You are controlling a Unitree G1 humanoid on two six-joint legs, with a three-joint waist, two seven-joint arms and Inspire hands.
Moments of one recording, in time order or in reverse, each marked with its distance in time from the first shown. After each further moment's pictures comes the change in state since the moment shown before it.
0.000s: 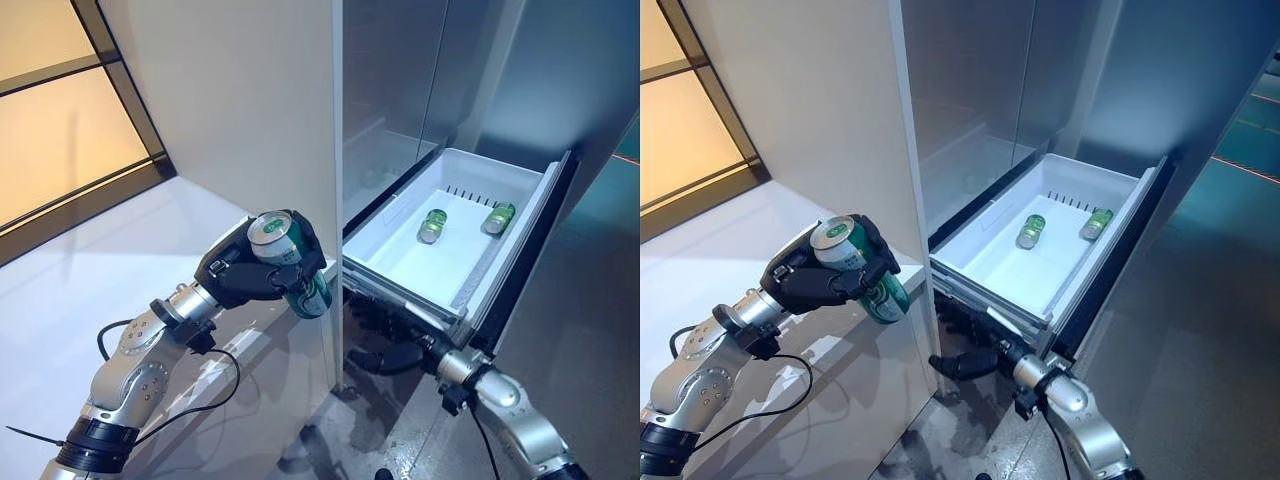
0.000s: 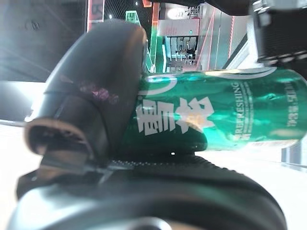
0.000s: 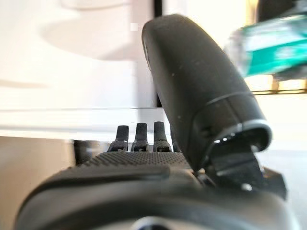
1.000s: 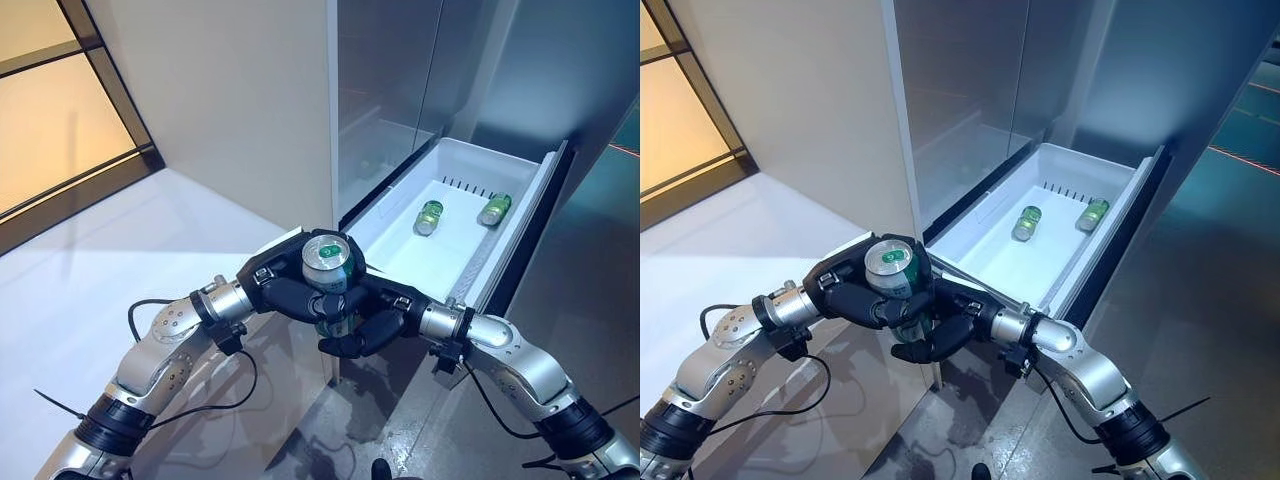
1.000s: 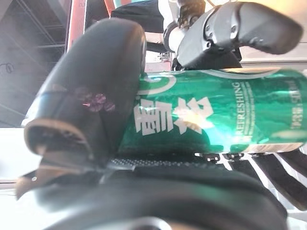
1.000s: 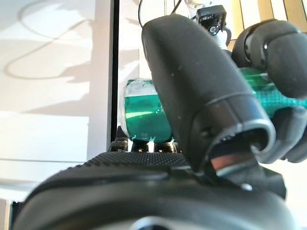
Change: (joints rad) left arm -0.130 0.049 -0.222 -0.014 0.109 0.008 -0.013; right arm -0.285 -0.135 0.142 -0.082 0.241 0.249 0.146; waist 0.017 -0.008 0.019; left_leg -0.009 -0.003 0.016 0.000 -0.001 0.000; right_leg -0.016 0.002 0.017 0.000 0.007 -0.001
